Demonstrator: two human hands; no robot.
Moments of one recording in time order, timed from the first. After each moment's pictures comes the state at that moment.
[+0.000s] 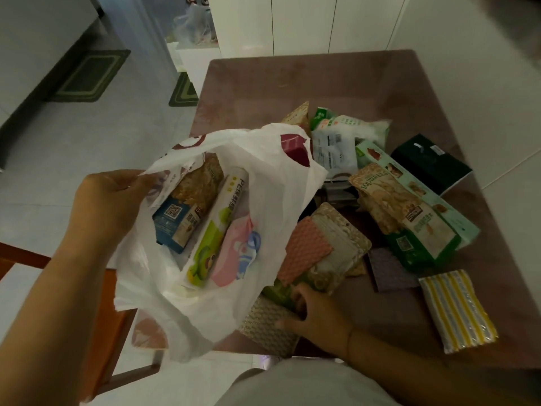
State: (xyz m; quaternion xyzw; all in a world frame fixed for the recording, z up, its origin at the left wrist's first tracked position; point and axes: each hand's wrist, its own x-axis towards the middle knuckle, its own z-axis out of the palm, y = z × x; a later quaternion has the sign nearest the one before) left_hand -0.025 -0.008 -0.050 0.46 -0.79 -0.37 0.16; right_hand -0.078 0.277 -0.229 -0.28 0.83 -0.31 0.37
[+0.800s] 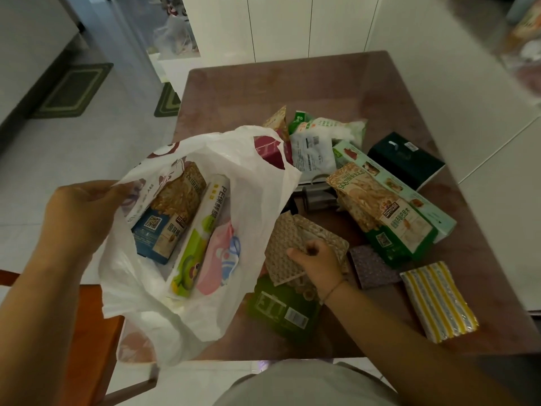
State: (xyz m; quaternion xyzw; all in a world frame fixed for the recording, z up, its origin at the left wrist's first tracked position) left_hand -0.032 -0.005 -0.046 0.45 -0.79 -0.39 0.16; right_hand -0.143 0.256 -0.216 0.06 0.74 -0.59 0.30
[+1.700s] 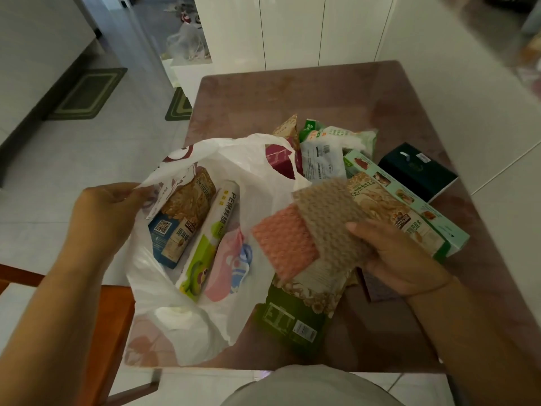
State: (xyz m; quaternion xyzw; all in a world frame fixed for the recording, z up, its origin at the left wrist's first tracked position) left_hand -0.041 0.006 -0.041 0.46 -0.78 -0.39 0.16; right_hand -0.189 0.319 -0.121 -0.02 0.52 -0.73 0.45
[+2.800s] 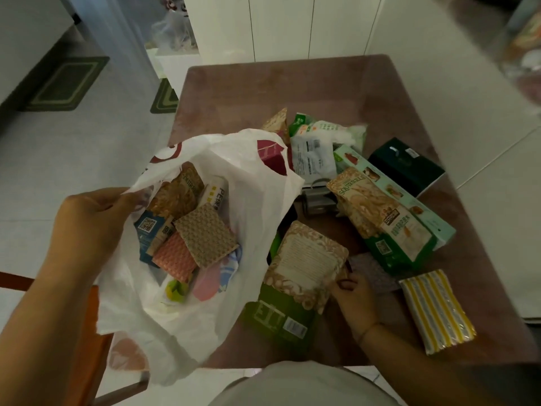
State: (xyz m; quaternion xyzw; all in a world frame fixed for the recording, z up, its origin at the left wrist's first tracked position) left_hand -0.034 0.012 -0.050 0.45 -0.78 -0.40 0.16; right_hand -0.133 0.326 -0.254 0.18 0.78 -0.54 0.28
